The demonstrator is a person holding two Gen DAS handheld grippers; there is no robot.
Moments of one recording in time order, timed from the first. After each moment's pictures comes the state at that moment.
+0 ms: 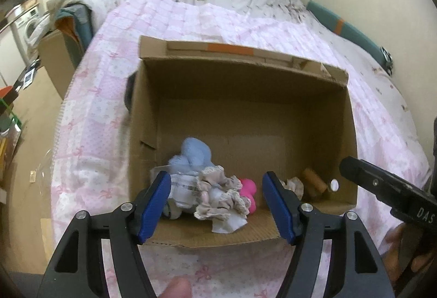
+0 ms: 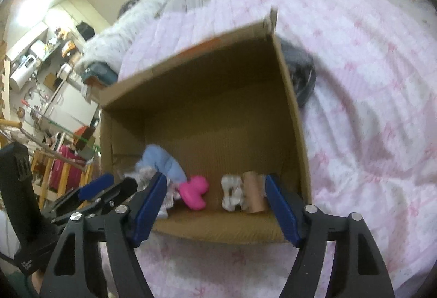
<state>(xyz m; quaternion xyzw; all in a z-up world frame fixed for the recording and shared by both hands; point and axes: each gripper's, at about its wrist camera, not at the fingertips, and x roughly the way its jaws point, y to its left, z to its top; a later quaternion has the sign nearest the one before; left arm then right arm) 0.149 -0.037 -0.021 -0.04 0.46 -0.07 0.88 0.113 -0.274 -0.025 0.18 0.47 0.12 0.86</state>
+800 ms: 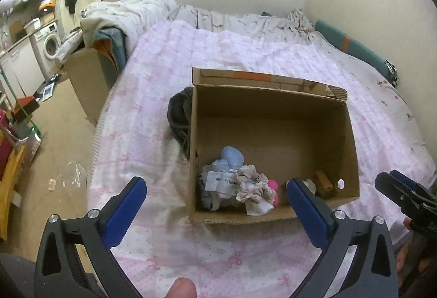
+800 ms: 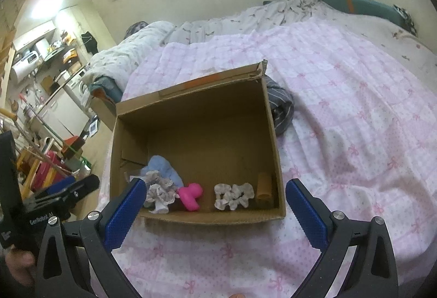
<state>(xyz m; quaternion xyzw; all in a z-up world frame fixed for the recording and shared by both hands) 0.093 0.003 0.019 -0.02 0.41 -0.04 0.91 0.053 -0.273 0.015 0.13 0.39 0.08 0.91</state>
